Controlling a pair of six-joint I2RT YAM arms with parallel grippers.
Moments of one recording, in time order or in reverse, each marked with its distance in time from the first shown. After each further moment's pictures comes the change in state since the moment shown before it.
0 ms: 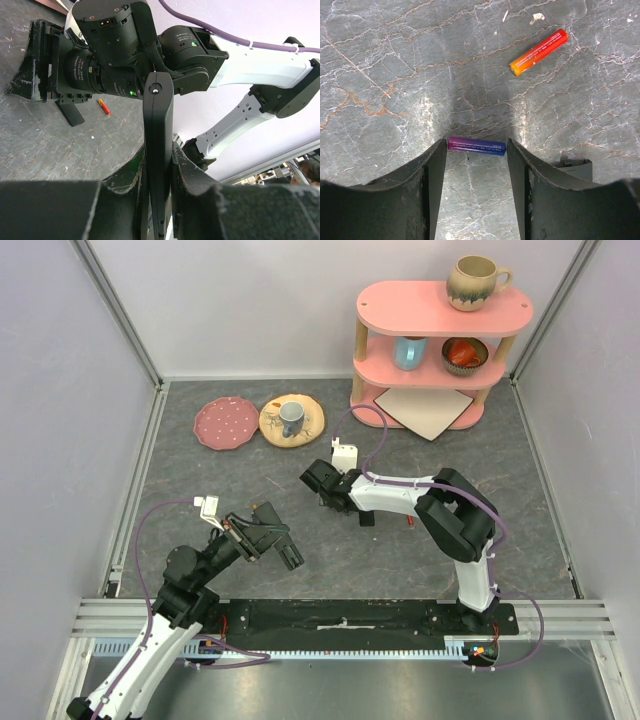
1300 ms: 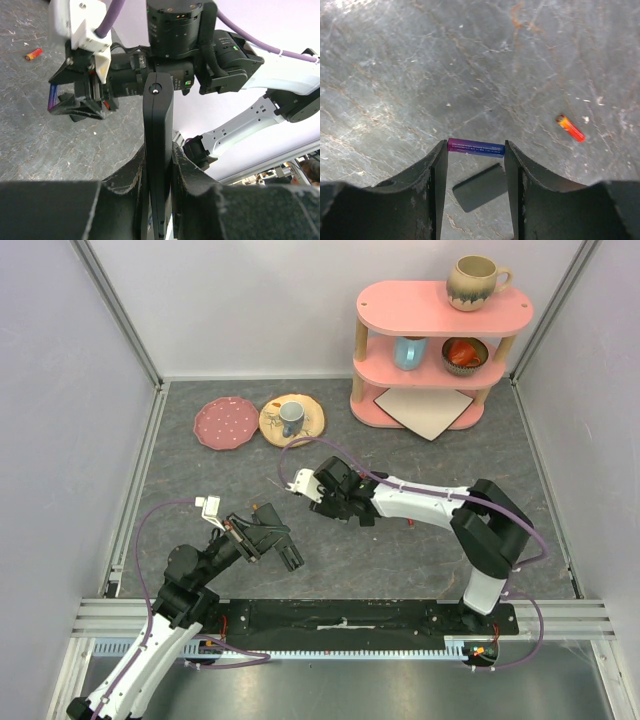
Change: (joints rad) left arm 0.000 0.000 0.000 -0.024 0.004 0.000; right arm -0.007 -0.222 -0.137 0.065 -0.468 -1.286
